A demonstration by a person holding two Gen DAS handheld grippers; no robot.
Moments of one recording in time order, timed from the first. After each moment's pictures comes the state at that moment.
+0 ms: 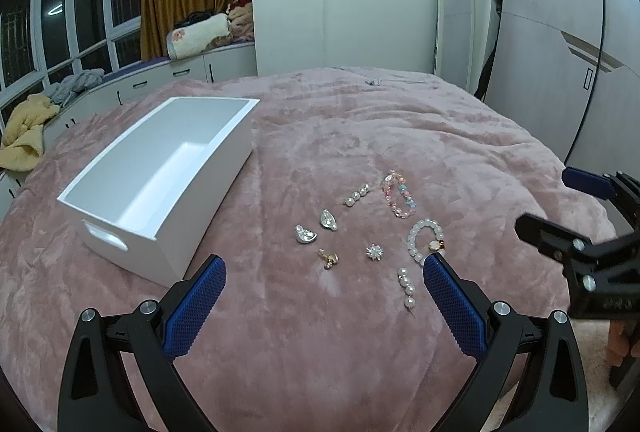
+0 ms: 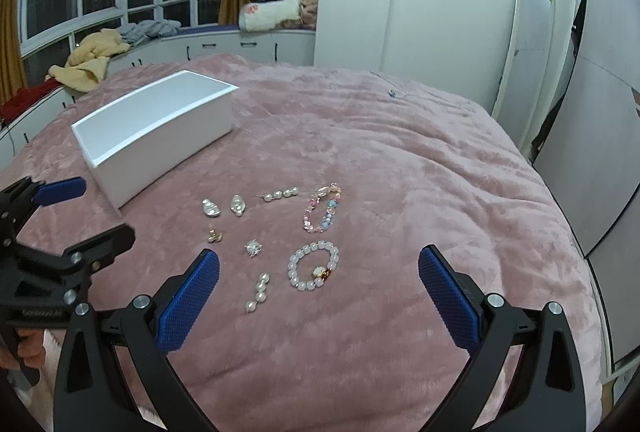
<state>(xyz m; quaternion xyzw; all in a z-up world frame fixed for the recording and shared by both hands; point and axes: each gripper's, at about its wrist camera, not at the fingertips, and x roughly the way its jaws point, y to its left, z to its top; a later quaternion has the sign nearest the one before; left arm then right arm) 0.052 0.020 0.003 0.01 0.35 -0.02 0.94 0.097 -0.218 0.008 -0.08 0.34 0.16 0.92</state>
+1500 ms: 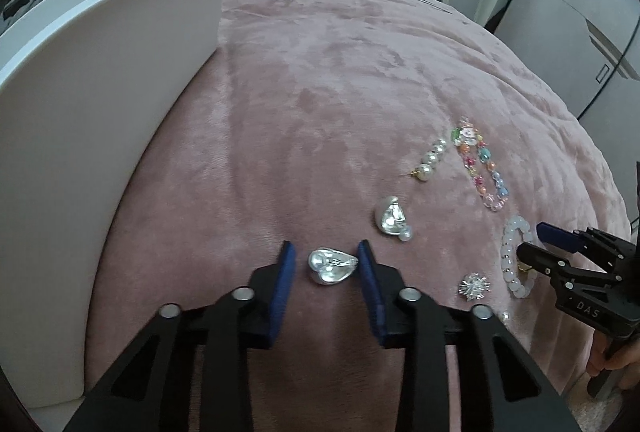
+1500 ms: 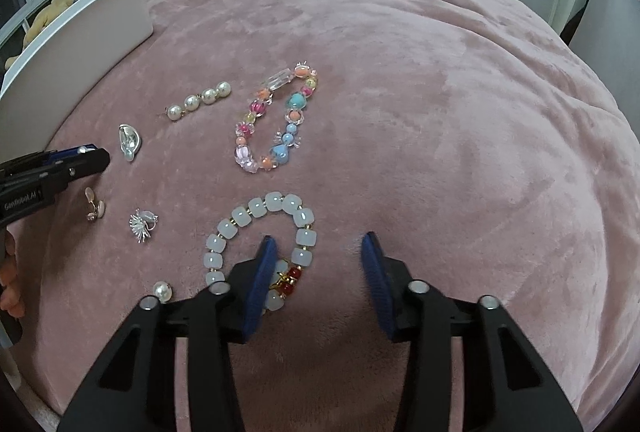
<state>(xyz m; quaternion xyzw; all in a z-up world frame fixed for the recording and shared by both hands) 0.218 0.071 -0.124 -0.06 0.49 -0.08 0.87 0.223 -0.215 -0.136 -0.06 0.50 0.14 0.85</state>
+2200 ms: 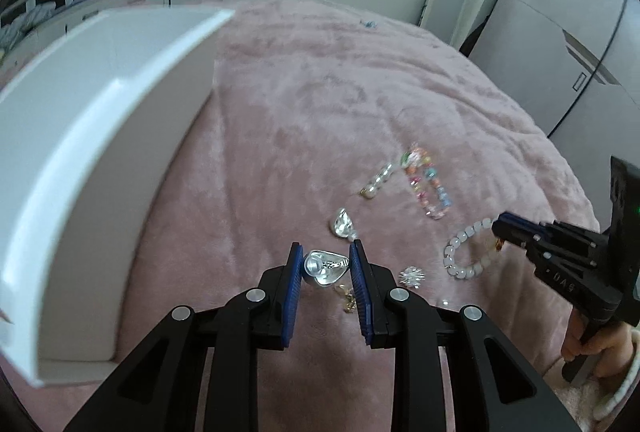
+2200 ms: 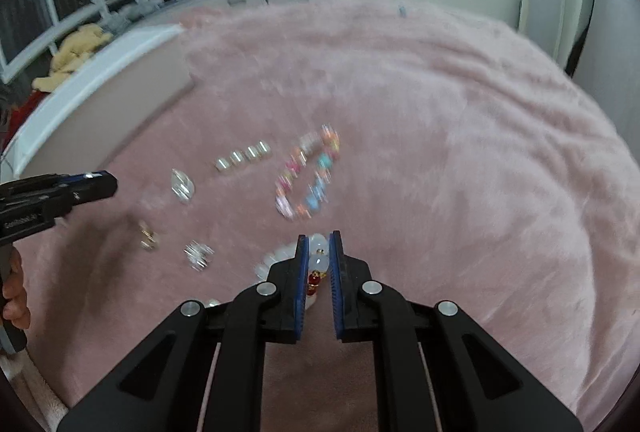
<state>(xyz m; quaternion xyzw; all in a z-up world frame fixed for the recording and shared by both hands) 0.180 0.068 -0.065 -0.06 0.44 -0.11 0.89 0.199 -0.219 -0.086 -0.03 0.42 0.19 0.89</state>
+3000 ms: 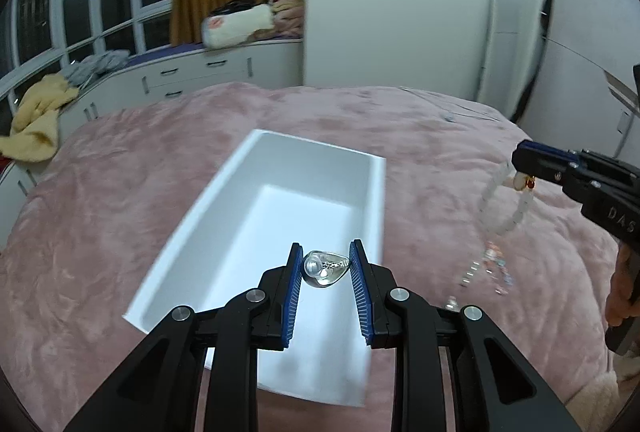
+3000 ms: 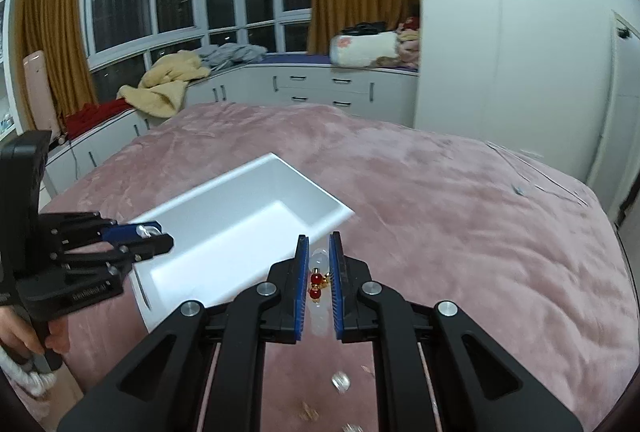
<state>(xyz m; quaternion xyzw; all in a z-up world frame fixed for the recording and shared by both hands) 0.159 0.193 0.062 -0.03 0.36 0.03 0.93 0.244 -0.049 0.078 -0.08 0.29 0.34 0.89</state>
